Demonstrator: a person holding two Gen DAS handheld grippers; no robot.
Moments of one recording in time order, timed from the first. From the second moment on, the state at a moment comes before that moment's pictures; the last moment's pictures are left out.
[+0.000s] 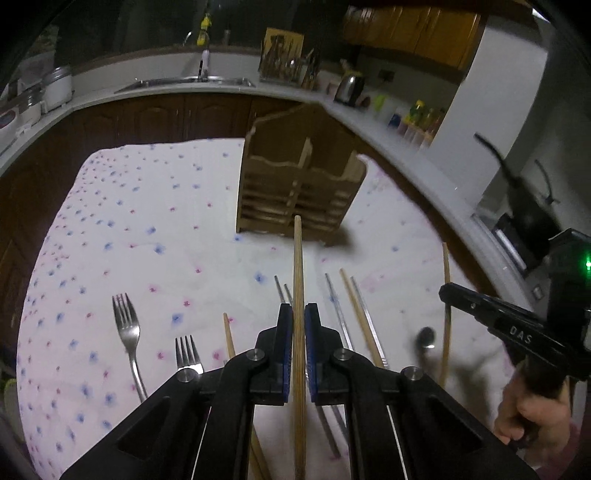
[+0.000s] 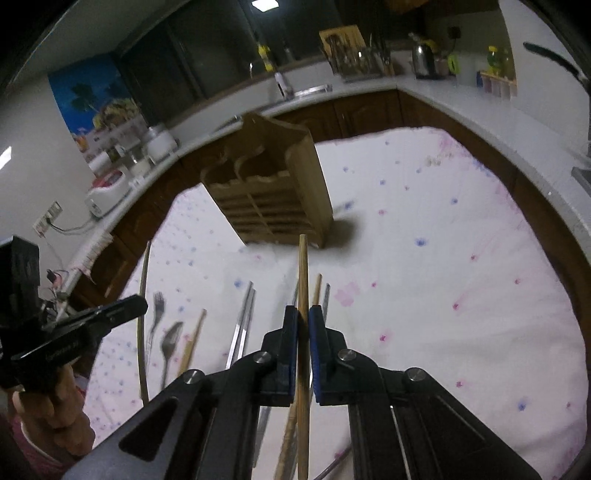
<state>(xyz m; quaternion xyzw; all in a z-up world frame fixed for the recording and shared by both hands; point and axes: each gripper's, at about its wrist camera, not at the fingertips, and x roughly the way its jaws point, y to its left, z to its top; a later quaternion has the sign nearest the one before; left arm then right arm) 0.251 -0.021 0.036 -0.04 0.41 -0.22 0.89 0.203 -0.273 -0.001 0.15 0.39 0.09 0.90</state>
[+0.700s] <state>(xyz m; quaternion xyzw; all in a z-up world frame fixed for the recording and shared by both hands) 0.181 0.041 0.065 -0.14 0.28 -0.23 0.92 0.175 -0.250 0.082 0.11 0.27 0.11 0.95</state>
